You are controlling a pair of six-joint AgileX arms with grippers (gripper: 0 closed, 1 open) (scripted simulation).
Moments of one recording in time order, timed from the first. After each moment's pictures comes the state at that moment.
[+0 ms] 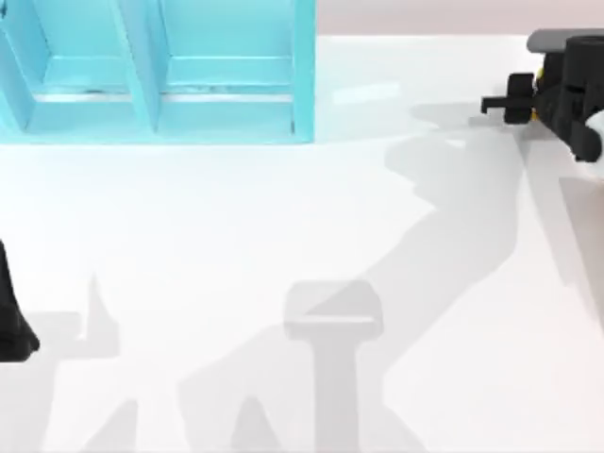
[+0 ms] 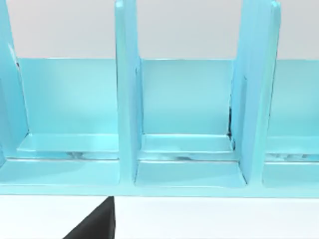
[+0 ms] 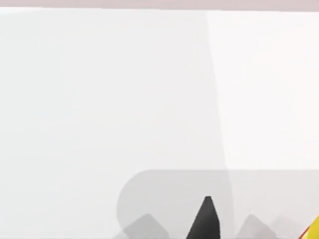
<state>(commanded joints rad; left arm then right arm) 0.00 0.00 0.00 0.00 0.00 0.00 0.06 2.45 1.49 0.46 0.09 0.03</state>
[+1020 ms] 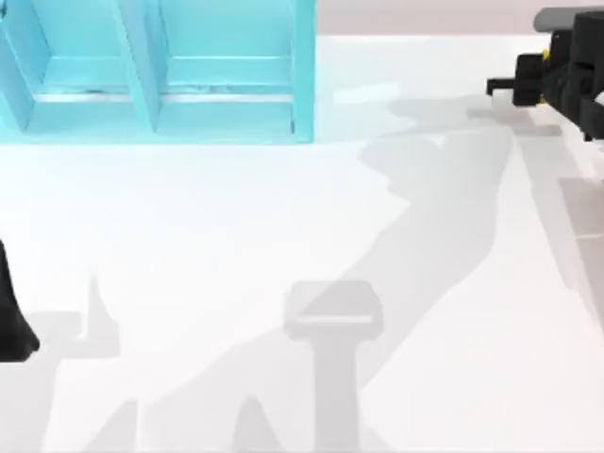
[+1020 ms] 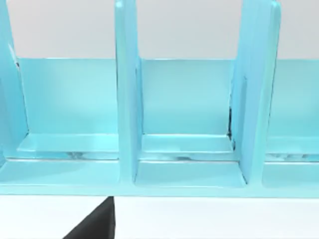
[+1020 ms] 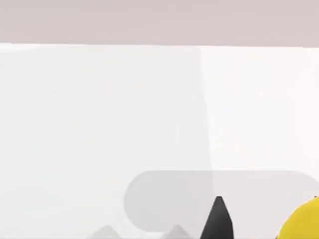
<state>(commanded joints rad) 0.00 0.00 0.00 0.00 0.00 0.00 0.06 2.38 1.51 0.37 0.09 0.03</state>
